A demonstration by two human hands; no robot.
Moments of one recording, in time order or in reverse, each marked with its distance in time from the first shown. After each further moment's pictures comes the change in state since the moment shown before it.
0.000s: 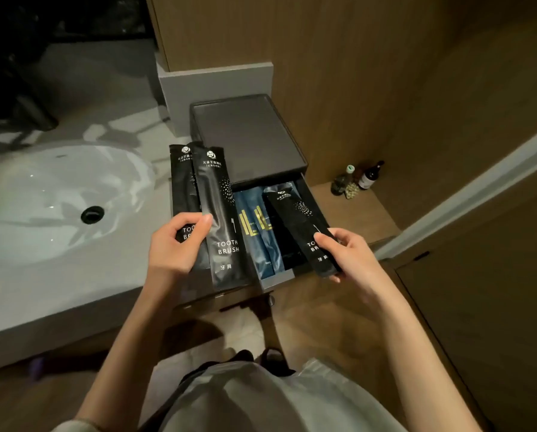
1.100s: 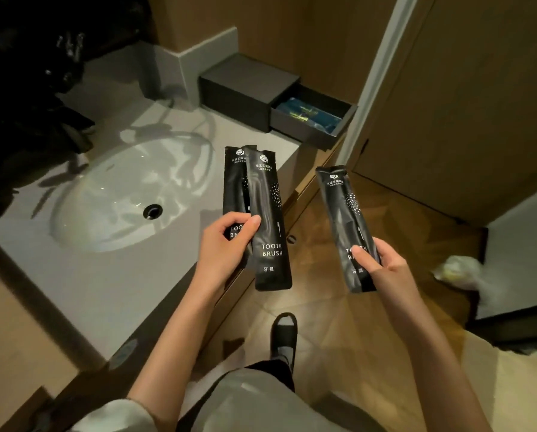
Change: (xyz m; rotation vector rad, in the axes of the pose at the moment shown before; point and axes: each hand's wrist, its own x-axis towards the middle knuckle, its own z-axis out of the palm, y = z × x) left_hand -0.060 -0.054 -0.343 -0.049 -0.789 0.121; right_hand -0.309 0.079 0.411 0.366 0.753 -0.055
